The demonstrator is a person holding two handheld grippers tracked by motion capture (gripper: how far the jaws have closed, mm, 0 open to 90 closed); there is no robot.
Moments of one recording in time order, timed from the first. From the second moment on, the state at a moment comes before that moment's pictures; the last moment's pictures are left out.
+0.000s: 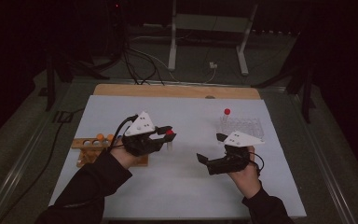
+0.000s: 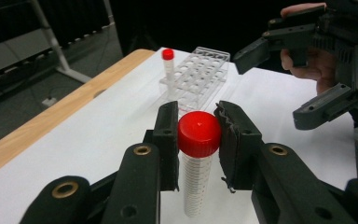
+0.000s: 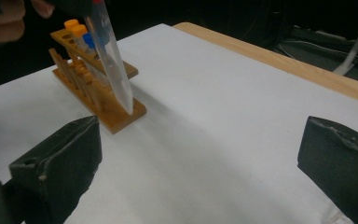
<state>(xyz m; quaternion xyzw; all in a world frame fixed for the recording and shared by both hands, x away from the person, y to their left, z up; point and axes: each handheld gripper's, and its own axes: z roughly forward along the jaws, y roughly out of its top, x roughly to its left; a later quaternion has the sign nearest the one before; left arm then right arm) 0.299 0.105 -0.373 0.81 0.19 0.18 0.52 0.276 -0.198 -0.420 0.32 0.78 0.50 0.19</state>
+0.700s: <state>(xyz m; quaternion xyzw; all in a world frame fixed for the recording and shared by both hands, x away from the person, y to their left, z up) 0.284 0.194 -0.352 0.79 0.27 0.25 0.50 0.275 -0.199 -0.419 0.32 0.78 0.51 0.19</state>
